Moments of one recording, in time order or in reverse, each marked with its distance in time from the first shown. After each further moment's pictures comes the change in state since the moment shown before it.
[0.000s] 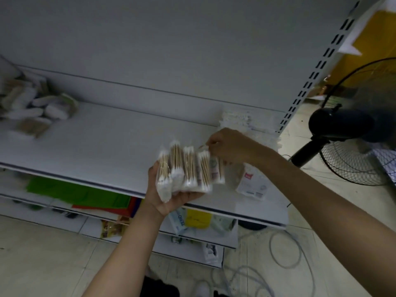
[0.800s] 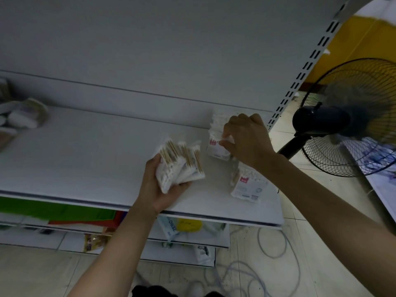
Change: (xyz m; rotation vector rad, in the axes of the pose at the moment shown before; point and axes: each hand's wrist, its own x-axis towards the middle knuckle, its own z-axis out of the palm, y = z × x) left_hand 0.031 0.019 -0.014 0.014 0.117 0.045; right_hand 0.009 0.052 -0.008 -0.706 0.581 -0.179
